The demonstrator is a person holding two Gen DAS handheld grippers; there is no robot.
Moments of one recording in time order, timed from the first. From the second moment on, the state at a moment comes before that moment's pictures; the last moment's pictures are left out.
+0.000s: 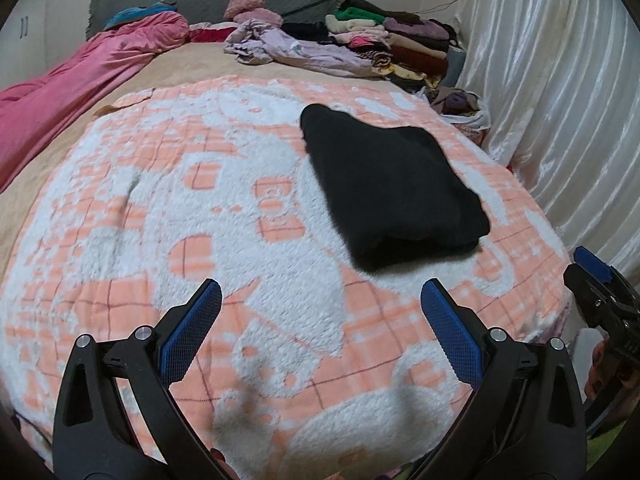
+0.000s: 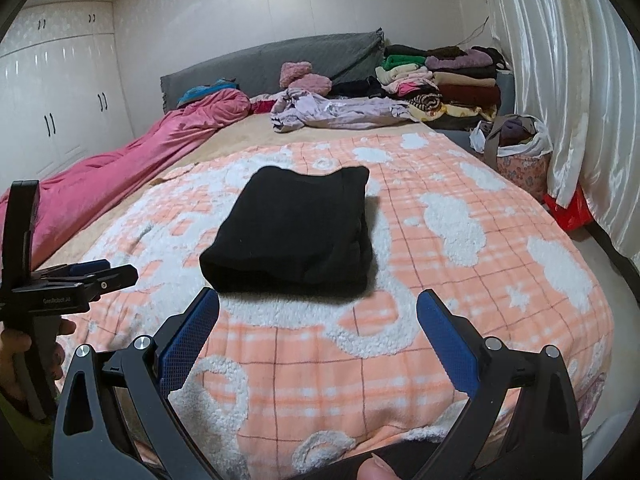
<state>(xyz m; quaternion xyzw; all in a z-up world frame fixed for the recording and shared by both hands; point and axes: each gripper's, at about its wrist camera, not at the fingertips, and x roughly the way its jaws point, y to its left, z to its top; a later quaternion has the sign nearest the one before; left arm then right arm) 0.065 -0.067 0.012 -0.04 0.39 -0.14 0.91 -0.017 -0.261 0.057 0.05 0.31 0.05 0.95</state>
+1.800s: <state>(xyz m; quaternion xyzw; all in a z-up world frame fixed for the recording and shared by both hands) 0.063 -0.065 -0.008 -0.03 0.41 -0.12 0.90 -0.006 -0.250 0.024 0.05 0.35 0.04 0.94</state>
